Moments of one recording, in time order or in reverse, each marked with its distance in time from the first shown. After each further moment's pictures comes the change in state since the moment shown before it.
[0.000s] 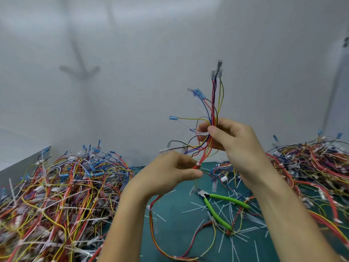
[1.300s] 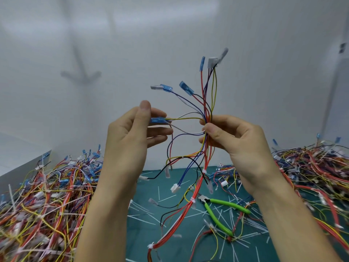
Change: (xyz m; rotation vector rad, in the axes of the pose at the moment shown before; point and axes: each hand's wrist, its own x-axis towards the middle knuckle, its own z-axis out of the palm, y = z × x) left_hand -0.037 0.045 -0.036 -0.665 0.763 0.228; right_hand -0.007 -0.018 0.002 0.194 0.034 -0.117
